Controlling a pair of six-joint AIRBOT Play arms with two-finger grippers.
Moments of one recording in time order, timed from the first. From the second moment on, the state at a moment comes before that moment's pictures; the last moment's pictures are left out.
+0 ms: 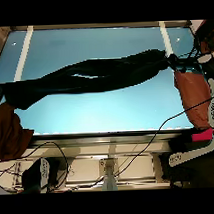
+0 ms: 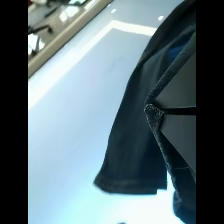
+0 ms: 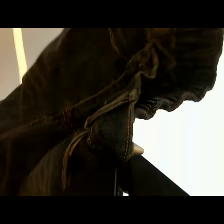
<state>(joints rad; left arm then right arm) 0.72 -0.62 0.71 0.76 -0.72 -1.32 -0.32 -1.69 1.48 -0.94 0.80 1.36</state>
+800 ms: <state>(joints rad) 0.80 -1.08 0.91 1.08 -1.46 -1.27 -0.32 -1.69 1.56 -1.24 0.87 1.43</state>
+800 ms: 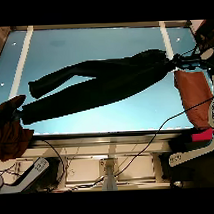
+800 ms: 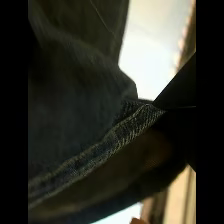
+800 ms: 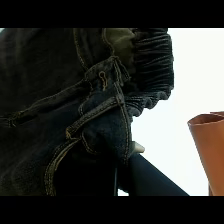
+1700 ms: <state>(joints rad) 0.56 -1.27 1.08 1.68 -1.33 -1.23 -0.32 -1.59 1.55 -1.45 1.16 1.45</state>
